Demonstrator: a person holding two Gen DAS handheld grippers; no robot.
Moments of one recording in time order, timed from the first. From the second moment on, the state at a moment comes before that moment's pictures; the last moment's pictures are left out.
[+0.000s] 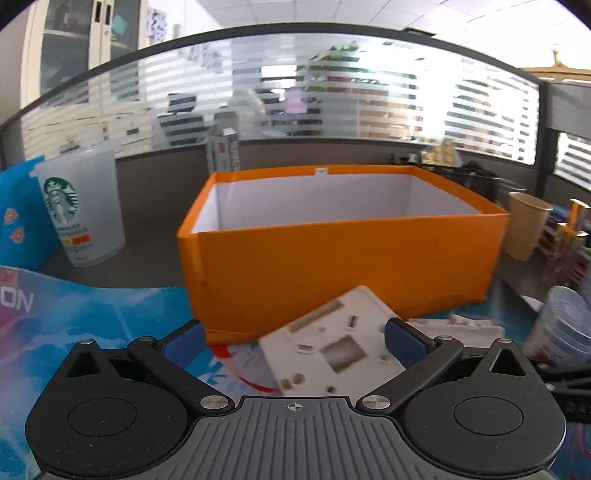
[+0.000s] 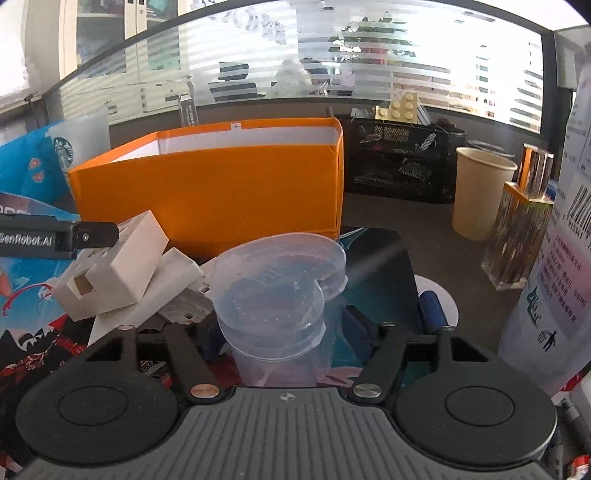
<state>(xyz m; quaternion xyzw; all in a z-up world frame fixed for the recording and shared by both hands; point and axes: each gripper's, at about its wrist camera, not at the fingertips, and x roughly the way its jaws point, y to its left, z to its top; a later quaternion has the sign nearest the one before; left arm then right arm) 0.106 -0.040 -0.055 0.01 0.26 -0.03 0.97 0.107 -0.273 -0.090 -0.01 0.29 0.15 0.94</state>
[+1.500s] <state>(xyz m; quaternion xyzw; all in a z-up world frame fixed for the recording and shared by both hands) 0.112 -0.030 -0.089 -0.07 0.32 -0.07 0.94 0.102 -0.273 -0.088 0.00 0.28 0.17 0.94</state>
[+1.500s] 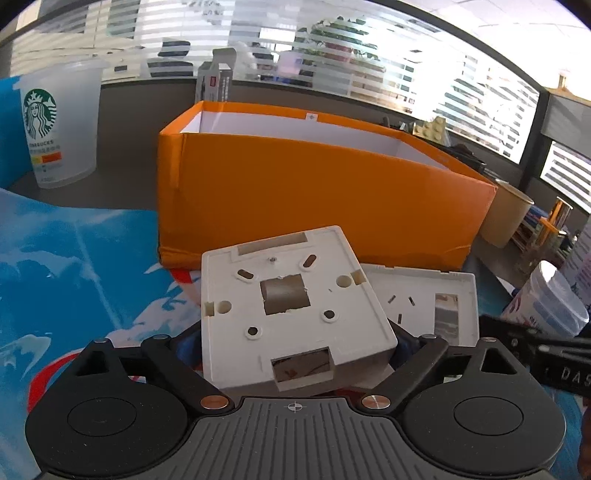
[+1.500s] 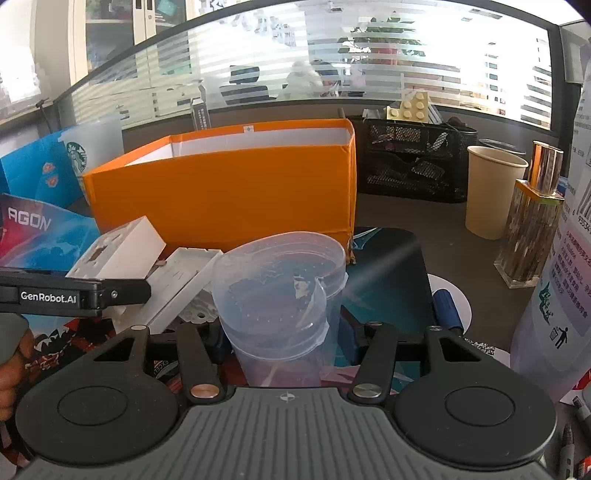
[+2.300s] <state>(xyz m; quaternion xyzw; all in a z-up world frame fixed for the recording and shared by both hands) 0.047 0.012 -0.045 -0.06 0.25 -0.09 0.96 0.044 -0.251 -0.058 -0.02 0.25 0.17 0.95</state>
